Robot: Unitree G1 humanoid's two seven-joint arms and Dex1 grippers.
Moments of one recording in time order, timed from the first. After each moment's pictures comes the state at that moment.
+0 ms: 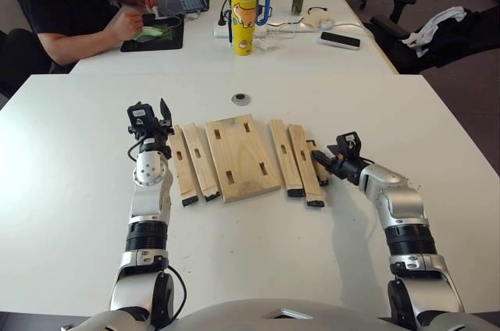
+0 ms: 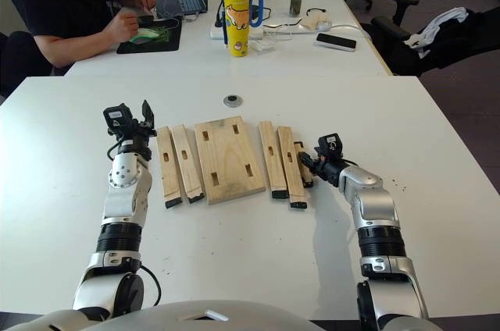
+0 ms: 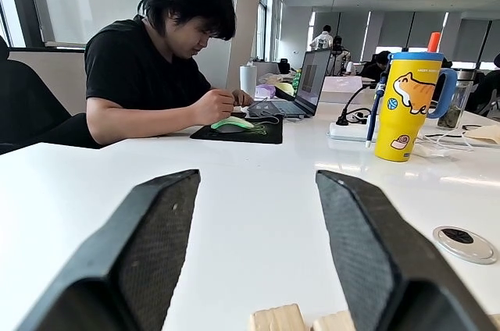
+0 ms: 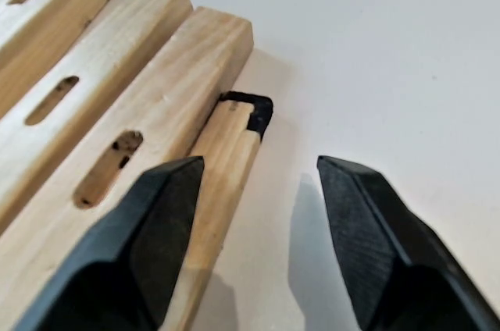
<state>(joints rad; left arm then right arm) -0.35 0.09 0.18 0.28 -0.04 -0.08 0.10 -0.27 -0.39 -0.07 0.19 0.19 0.54 0.49</state>
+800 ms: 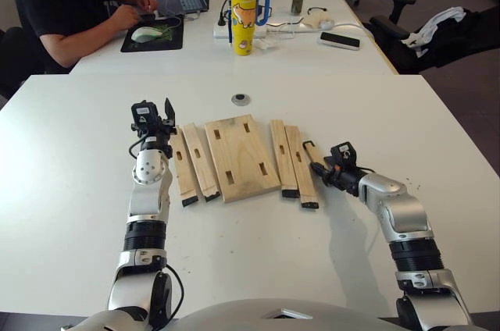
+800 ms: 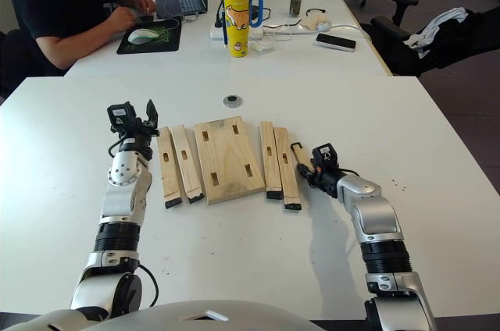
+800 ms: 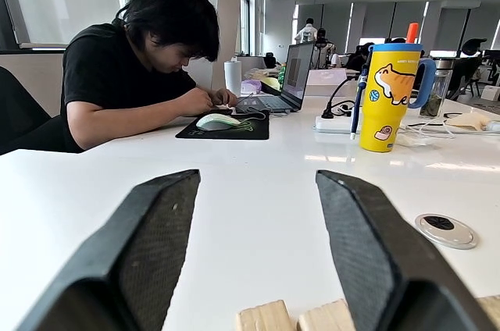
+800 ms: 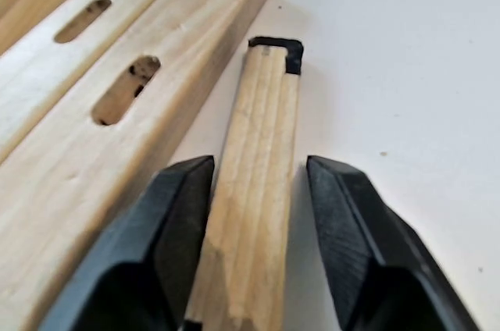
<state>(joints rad) -0.35 0.10 0.17 0.26 -0.04 -0.03 0.07 -0.20 -0.43 0.04 0.03 0.16 0.70 0.46</state>
